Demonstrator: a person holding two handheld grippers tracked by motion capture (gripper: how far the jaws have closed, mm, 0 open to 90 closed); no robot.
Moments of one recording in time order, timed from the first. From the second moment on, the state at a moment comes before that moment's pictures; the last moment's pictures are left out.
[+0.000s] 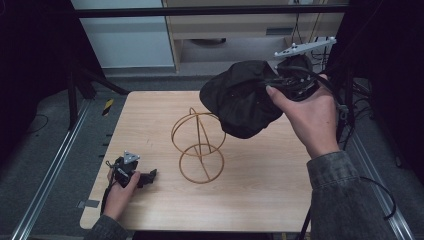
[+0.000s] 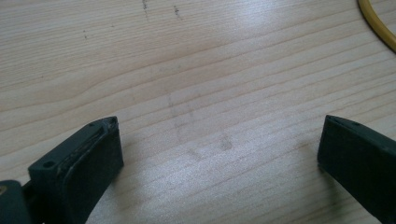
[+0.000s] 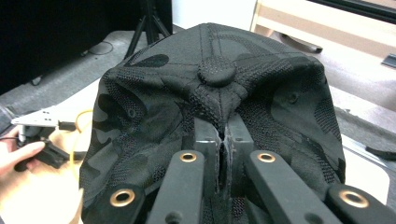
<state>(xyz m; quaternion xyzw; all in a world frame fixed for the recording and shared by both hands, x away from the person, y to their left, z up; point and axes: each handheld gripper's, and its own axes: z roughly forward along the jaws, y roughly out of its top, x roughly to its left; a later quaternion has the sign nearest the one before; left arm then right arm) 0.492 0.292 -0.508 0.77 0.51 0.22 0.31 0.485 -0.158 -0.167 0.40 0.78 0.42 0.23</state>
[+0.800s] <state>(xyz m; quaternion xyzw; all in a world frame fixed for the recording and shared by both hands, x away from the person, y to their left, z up) 0.492 0.291 -0.508 0.77 0.51 0.22 0.32 0.486 -0.115 -0.169 0.36 0.80 0.44 0.20</state>
